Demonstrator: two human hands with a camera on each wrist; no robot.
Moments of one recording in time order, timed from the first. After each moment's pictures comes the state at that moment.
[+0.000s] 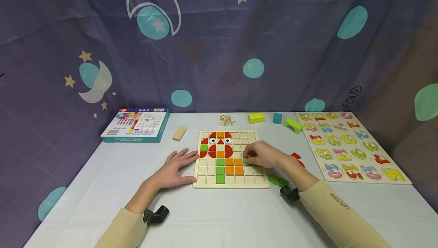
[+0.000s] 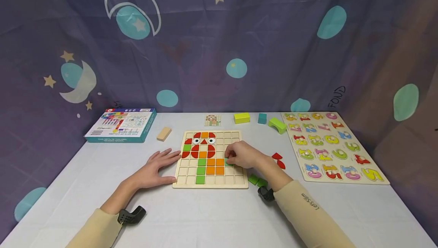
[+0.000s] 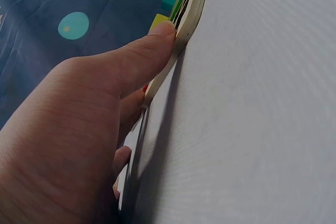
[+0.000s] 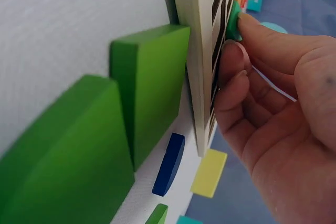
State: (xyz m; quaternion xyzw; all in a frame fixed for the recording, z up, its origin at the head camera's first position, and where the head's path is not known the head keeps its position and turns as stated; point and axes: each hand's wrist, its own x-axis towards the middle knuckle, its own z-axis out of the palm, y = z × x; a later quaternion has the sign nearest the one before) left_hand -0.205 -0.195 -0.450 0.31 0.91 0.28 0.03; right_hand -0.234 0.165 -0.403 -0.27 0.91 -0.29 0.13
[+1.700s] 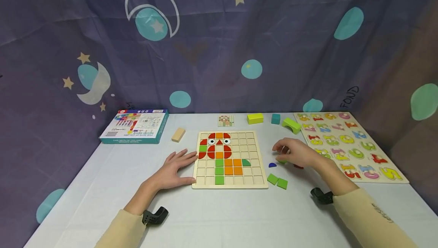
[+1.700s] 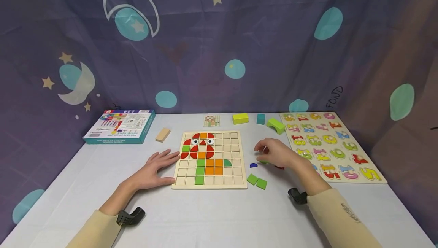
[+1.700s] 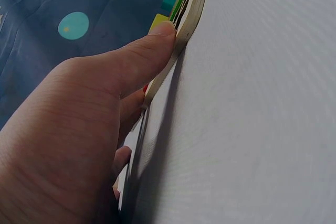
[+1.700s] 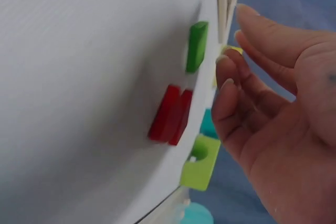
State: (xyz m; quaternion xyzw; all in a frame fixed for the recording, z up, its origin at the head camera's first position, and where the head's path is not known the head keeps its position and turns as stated) left_hand -0.204 -0.195 -0.450 0.31 0.91 0.28 0.03; right_hand -0.221 0.259 -0.397 -0.23 0.93 -0.29 0.06
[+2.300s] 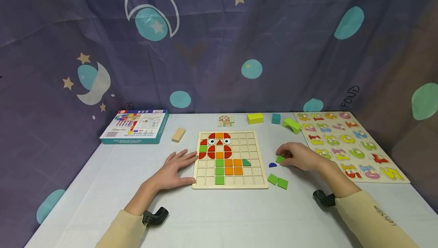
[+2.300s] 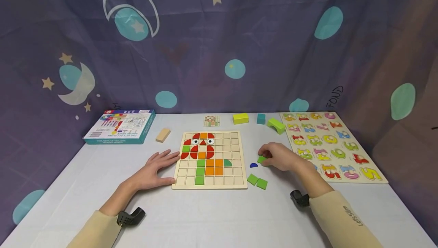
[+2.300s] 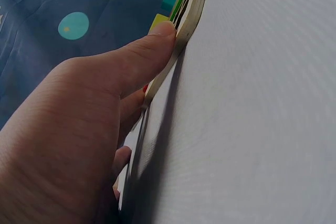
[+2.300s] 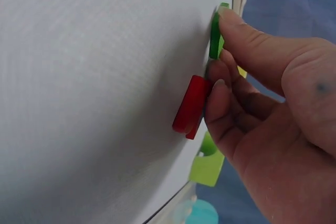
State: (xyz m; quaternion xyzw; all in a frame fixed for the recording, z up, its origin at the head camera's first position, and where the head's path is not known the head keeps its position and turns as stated) left_hand -0.204 -0.195 -0.451 0.31 0.91 0.28 0.03; right_hand -0.218 0.264 -0.406 -0.21 0.94 -0.26 0.10
